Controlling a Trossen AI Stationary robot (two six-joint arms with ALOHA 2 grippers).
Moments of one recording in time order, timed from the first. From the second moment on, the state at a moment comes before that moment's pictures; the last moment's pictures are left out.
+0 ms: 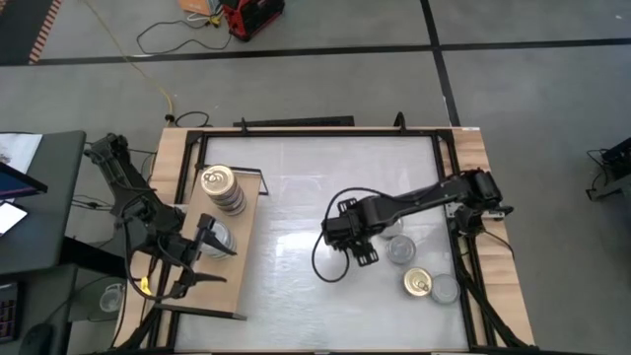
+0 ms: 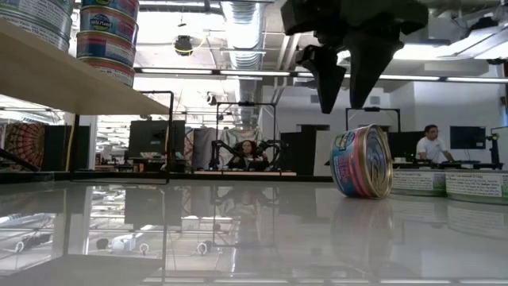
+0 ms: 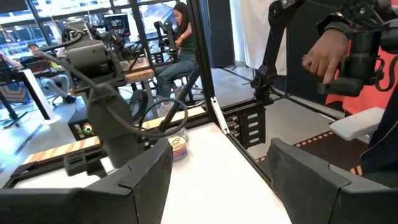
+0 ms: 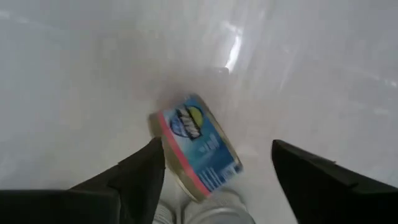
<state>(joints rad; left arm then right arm) -0.94 0.79 0.80 -0.01 -0.67 0.12 0.20 1.85 1.58 -1.17 0.11 -0.13</state>
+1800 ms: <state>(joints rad) -0.94 0.75 0.80 -0.15 -0.68 0.08 0.18 1.96 1.58 -1.18 0.08 -0.34</state>
